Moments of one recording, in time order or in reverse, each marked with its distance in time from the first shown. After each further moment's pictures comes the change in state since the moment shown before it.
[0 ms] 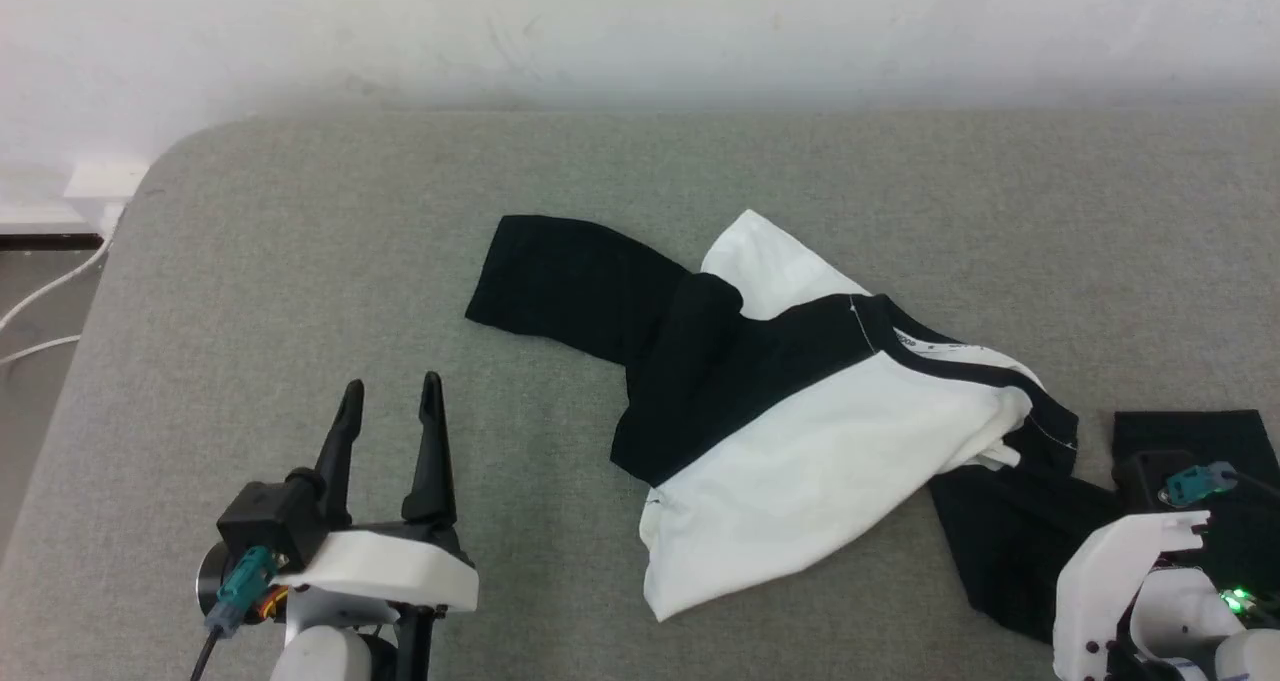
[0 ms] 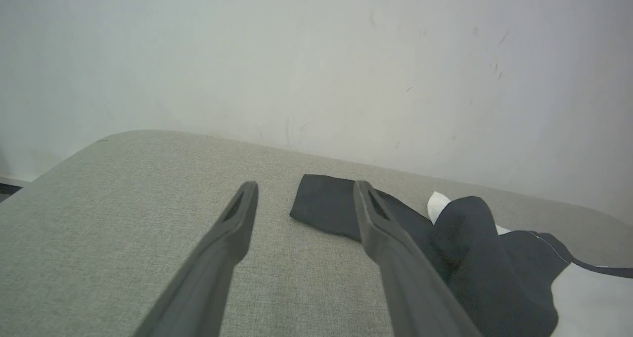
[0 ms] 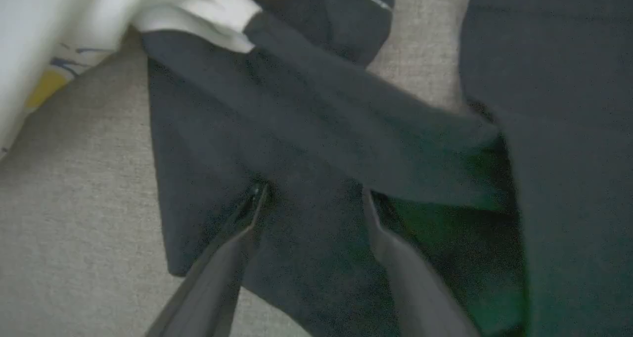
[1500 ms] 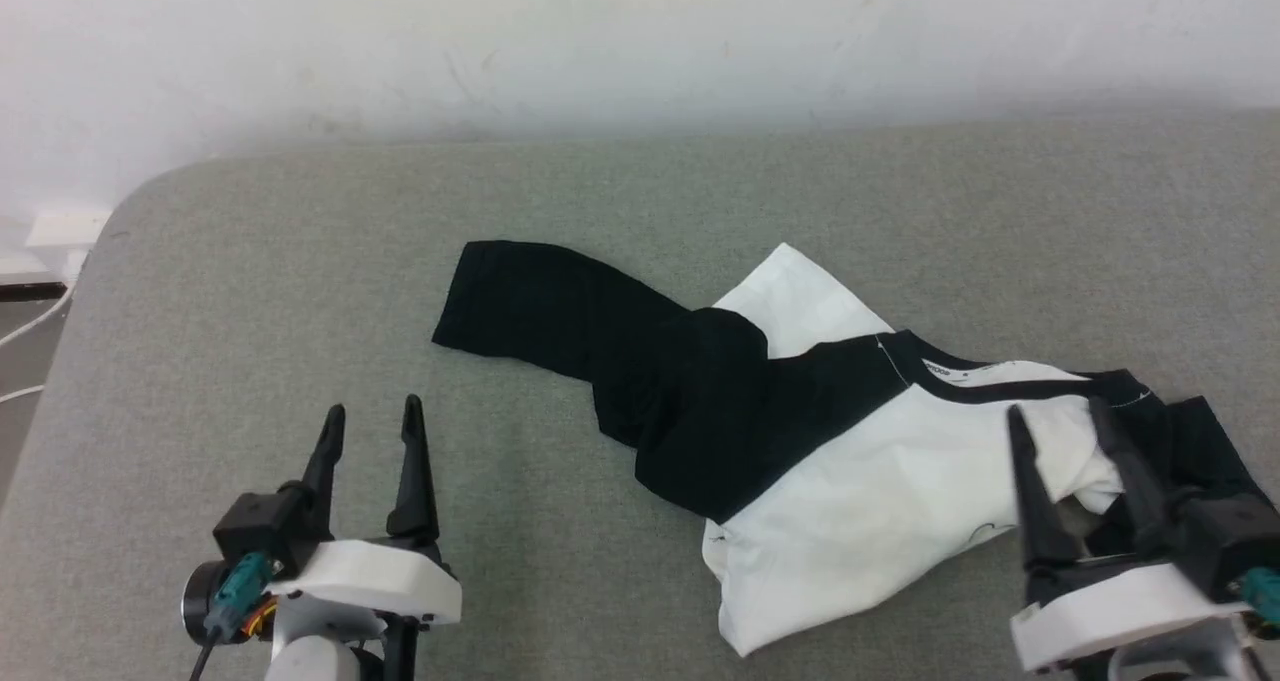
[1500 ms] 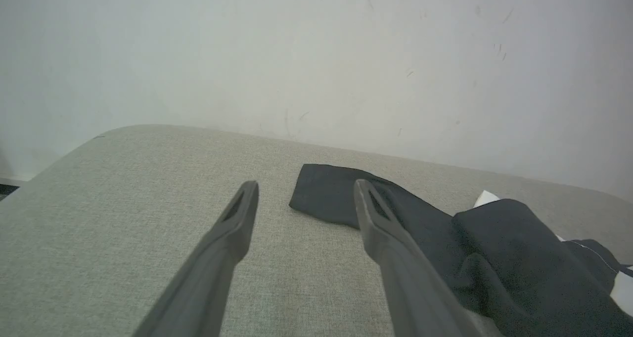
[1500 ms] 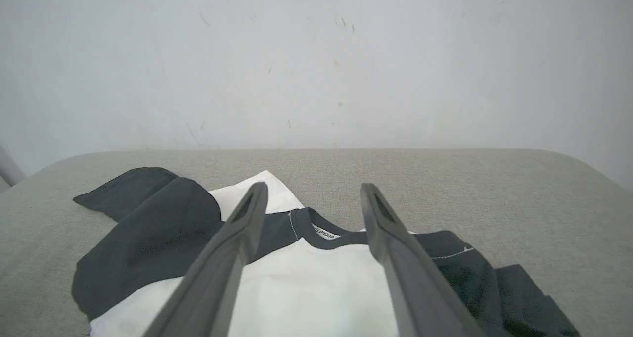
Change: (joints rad) left arm 0.003 0.002 0.039 0.060 0.031 0.008 0.000; right arm 0.103 0.107 0.016 -0.226 -0.110 0.001 -0.764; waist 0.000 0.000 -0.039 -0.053
